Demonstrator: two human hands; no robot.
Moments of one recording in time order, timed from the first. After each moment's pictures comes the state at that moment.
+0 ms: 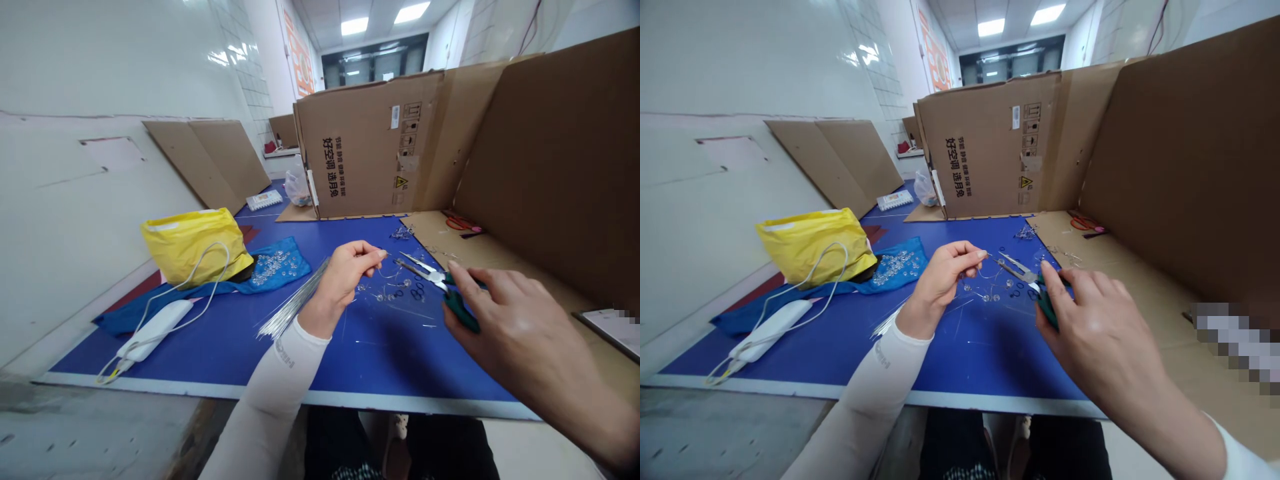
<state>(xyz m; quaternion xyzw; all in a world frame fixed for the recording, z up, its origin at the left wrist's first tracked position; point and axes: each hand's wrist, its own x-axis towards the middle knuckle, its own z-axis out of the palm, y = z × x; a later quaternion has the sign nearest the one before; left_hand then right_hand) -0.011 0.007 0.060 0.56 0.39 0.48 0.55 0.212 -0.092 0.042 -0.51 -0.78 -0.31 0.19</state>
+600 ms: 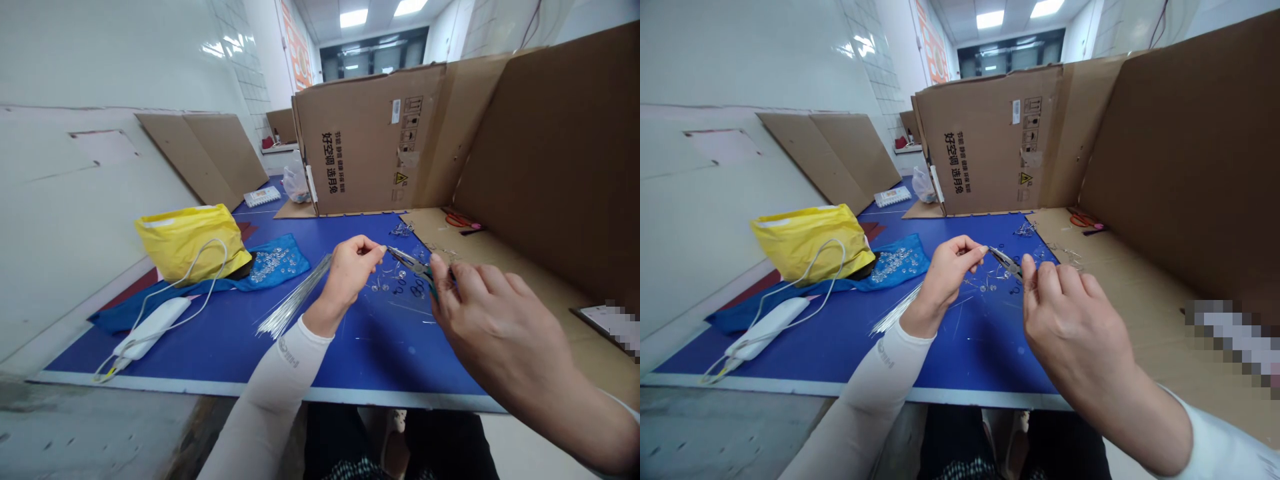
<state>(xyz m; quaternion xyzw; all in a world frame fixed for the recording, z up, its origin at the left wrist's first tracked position) -0.002 0.007 0.050 0.59 0.42 0.53 0.43 0.180 -0.096 0.057 -0.46 -0.75 -0.47 0.10</state>
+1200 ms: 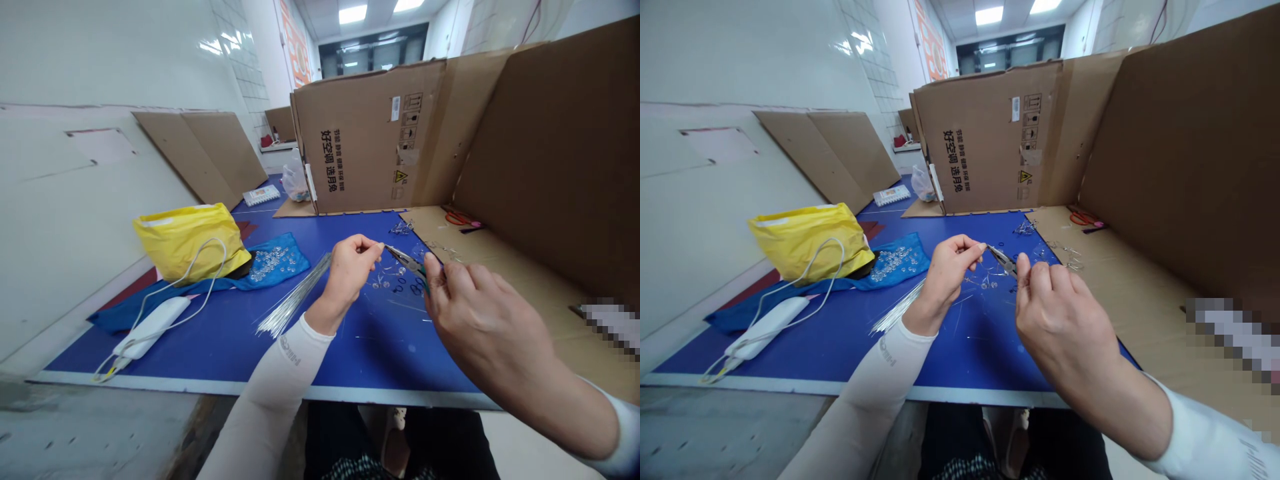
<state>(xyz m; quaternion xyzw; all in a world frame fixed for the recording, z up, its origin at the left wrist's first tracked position) 0.000 0.011 0.045 0.57 0.43 0.56 0.43 0.172 -0.090 0.053 -0.46 -0.76 -0.44 0.11</state>
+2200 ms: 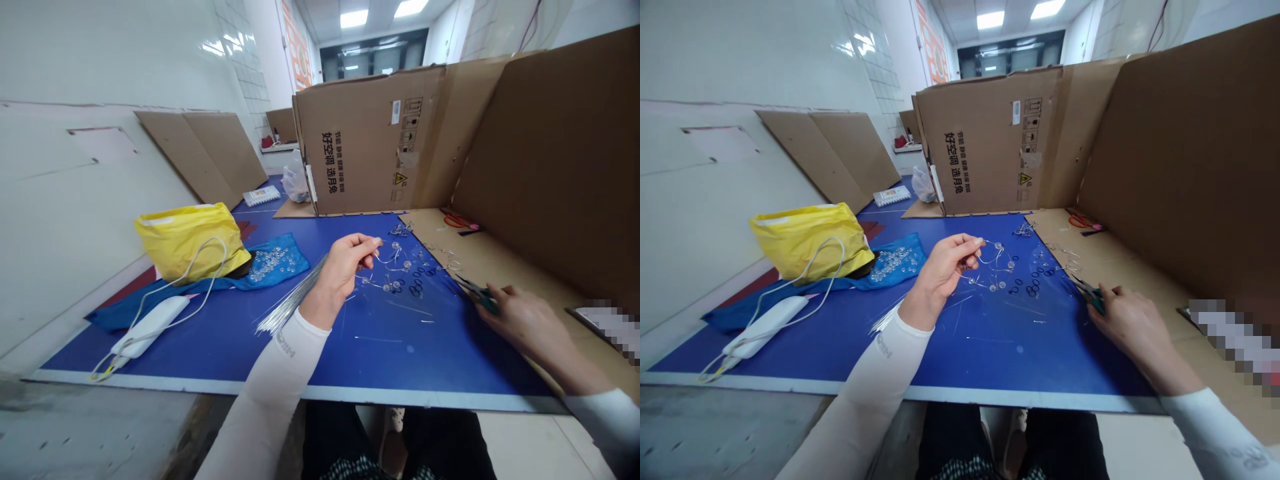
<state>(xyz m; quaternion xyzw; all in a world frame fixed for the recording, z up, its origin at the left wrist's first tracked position) -0.010 0.017 0.055 0.50 0.37 0.51 0.59 0.336 -0.031 -0.075 -0.59 -0.76 -0.23 0.16</state>
